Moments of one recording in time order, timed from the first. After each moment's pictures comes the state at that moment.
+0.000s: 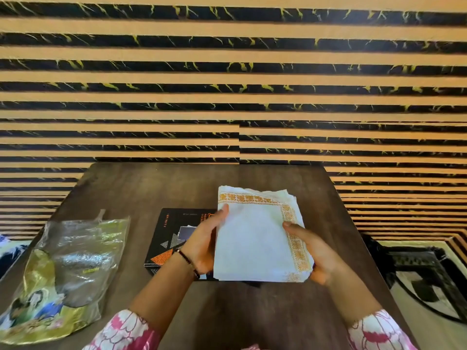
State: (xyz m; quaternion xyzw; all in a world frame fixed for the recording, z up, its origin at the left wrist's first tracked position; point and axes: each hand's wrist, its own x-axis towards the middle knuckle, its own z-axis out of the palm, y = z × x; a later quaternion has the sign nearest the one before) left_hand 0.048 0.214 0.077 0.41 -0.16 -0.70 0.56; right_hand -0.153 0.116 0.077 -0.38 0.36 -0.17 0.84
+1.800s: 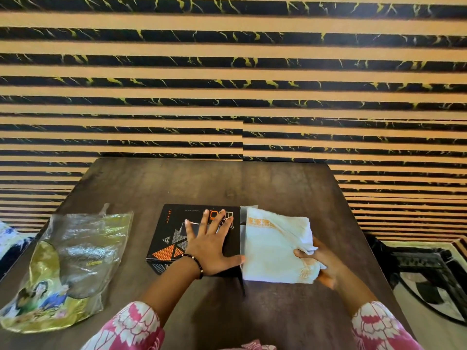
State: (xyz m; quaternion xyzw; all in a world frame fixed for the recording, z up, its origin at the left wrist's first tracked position) left_hand 0.061 0.210 0.015 0.79 -0.59 -0.16 0.00; right_hand -0.180 0.085 0.001 -0.43 0.53 -0.17 0.71
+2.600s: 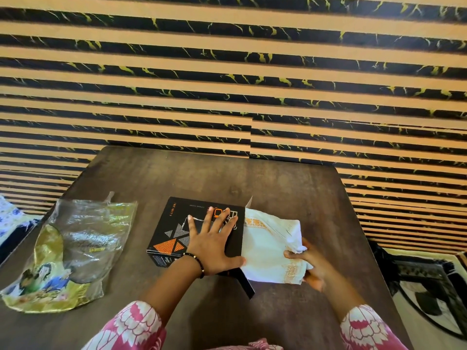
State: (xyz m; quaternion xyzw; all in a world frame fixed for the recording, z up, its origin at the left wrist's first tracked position) left_hand 0.058 0.214 0.011 0.79 -0.60 -0.15 0.00; right_hand -0.166 0.087 -0.014 -0.46 0.45 -0.12 0.76
